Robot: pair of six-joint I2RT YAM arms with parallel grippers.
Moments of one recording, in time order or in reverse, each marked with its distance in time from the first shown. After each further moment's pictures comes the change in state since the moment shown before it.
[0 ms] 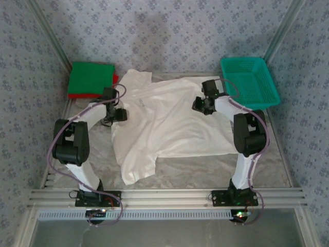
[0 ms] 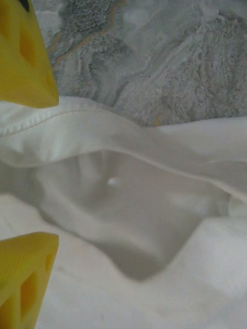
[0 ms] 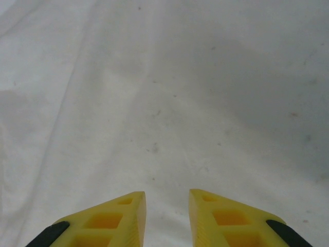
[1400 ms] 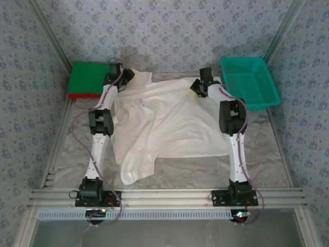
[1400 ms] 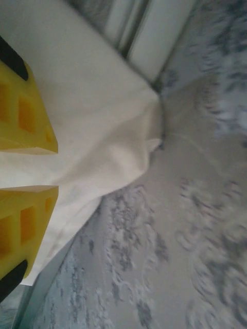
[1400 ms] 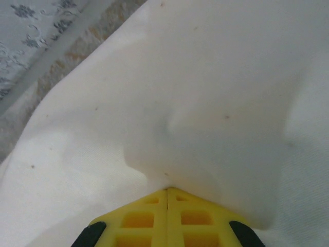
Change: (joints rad) left arm 0.081 1.187 1.618 0.248 0.336 -0.498; right arm -0.062 0.591 0.718 0.064 0.047 0.250
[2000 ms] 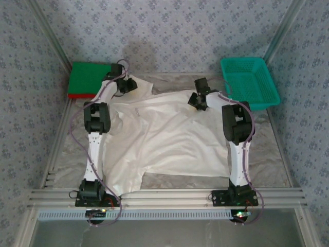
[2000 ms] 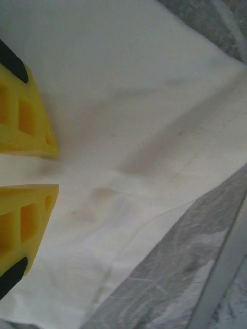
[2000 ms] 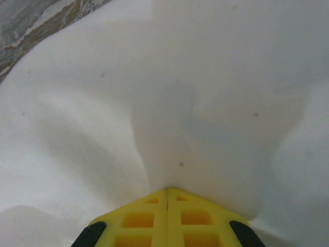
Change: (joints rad) left arm -0.026 -0.256 -0.358 -0.287 0.101 0.343; right arm 0.085 -0.322 -0.493 0.009 0.075 -0.056
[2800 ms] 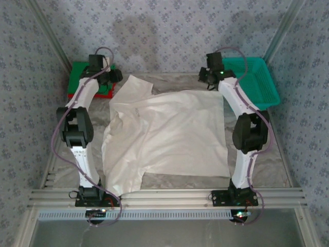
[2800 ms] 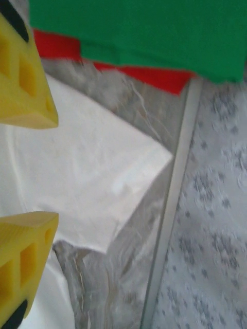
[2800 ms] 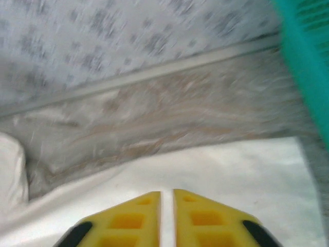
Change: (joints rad) left arm 0.059 -0.602 -0.548 0.096 -0.133 0.154; right arm -0.020 -0.199 0.263 -0.223 0.108 -0.272
